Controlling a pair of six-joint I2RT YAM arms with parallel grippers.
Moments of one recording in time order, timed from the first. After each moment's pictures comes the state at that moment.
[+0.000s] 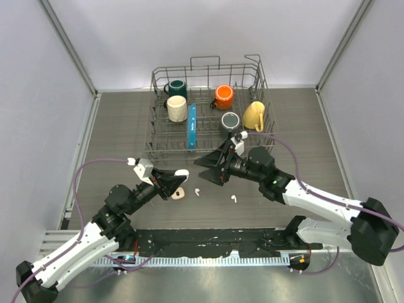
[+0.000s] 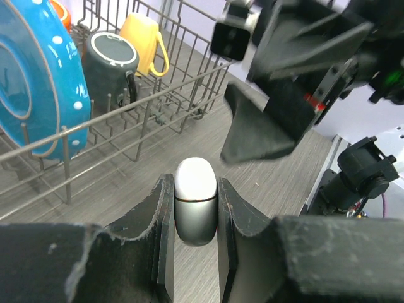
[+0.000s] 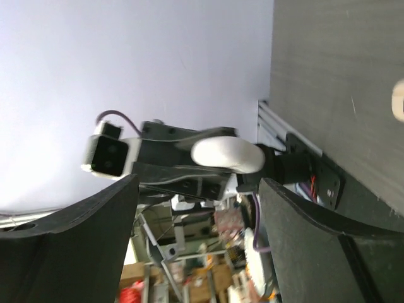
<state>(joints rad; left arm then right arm) -0.79 0.36 0.23 0.24 0.09 -0.36 0.82 1.06 0.63 0.35 -0.32 1.47</state>
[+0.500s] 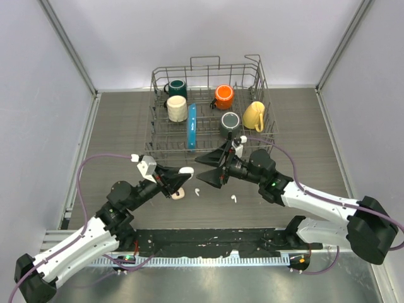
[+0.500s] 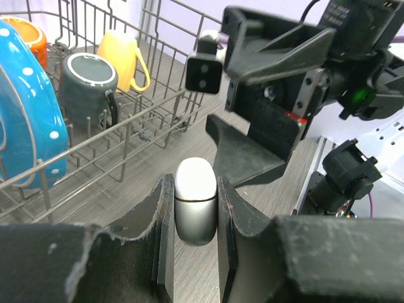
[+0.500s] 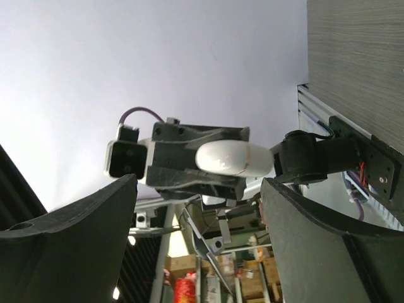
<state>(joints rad) -0.79 0.49 0.27 0.37 0.16 -0.33 0.82 1.10 0.56 0.50 -0.37 1.70</state>
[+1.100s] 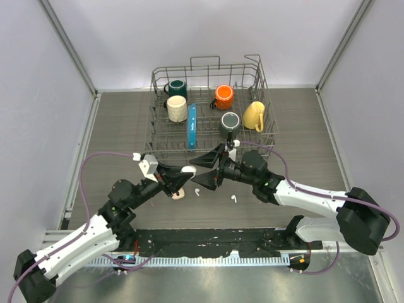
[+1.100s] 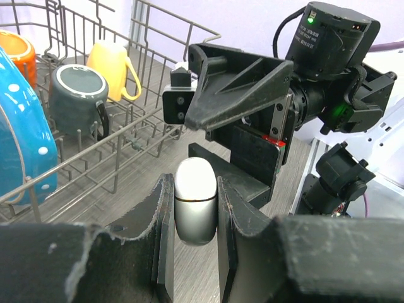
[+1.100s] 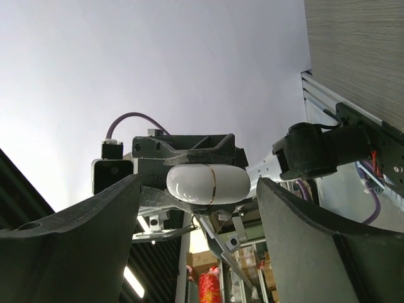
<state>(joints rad) -0.80 0.54 0.28 0.44 0.19 -0.33 0.86 1.20 0.56 0.55 -0.35 1.80</state>
